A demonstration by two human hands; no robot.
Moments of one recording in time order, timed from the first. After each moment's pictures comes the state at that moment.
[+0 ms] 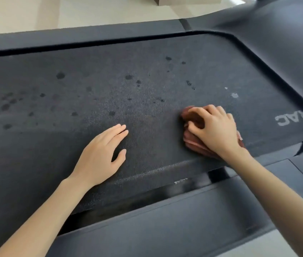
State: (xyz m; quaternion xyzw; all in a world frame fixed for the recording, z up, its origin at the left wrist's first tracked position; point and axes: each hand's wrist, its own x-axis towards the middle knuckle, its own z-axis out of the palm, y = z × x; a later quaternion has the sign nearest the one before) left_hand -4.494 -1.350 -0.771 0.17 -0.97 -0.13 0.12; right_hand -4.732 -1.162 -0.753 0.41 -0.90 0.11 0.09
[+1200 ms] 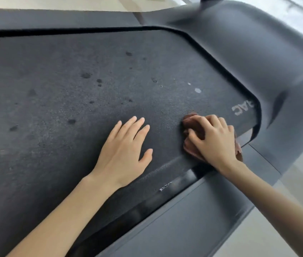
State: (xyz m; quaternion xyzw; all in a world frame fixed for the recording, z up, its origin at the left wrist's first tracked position) left_hand -4.571 -1.308 -0.762 0.03 -0.98 -0.16 0.09; right_hand -4.715 -1.111 -0.755 0.26 -0.95 0.07 0.14
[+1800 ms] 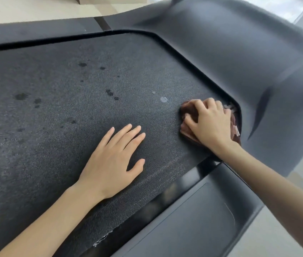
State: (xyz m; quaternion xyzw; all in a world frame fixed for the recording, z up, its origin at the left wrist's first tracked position) left_hand -4.673 -1.252 -0.772 -0.02 -0.99 -0.13 0.05; right_hand -4.851 -1.062 -0.758 0.20 -0.97 0.03 0.15
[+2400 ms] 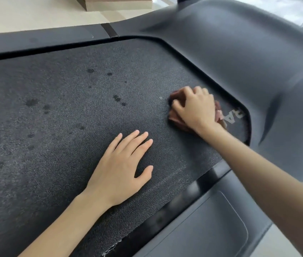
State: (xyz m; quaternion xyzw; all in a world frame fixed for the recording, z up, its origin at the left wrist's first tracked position) left_hand -4.672 -1.255 -0.772 -0.02 -0.99 -0.14 0.07; right_hand -4.889 -1.124 -0.759 0.23 -0.96 0.05 0.17
